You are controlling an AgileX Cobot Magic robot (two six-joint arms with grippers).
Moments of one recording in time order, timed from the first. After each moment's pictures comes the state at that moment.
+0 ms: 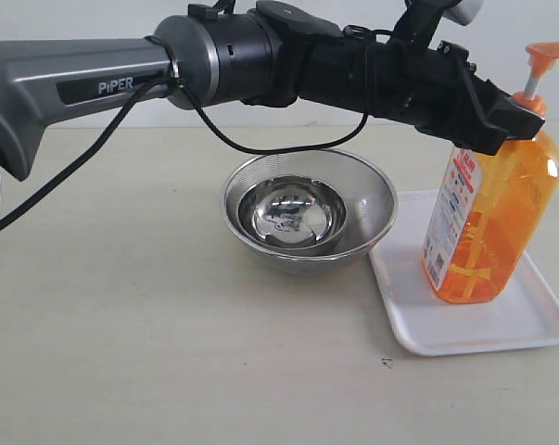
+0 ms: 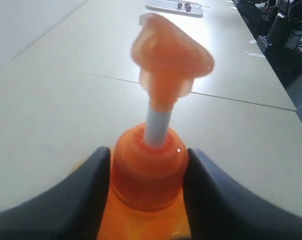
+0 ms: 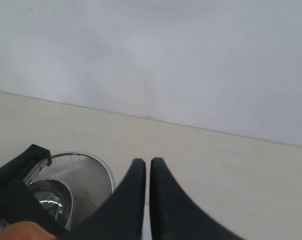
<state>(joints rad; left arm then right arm) -0.70 2.30 -1.99 -1.37 0.74 1.48 -0.38 1.45 -1.09 -1.75 -0.89 1.69</state>
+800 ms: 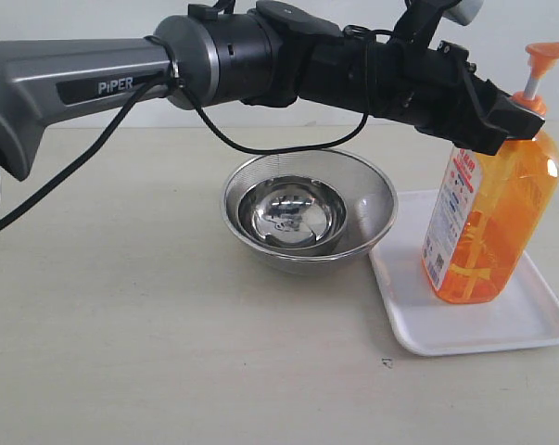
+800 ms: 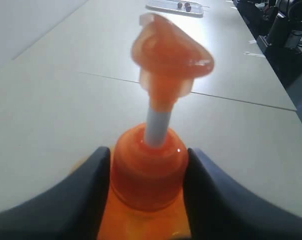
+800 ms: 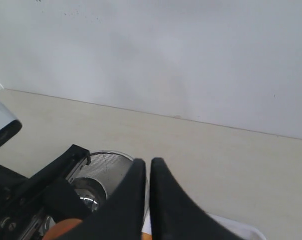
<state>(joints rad) -0.70 2.30 -1.99 -1.37 0.74 1.48 -0.38 1.45 -1.10 -1.75 -0.99 1.75</state>
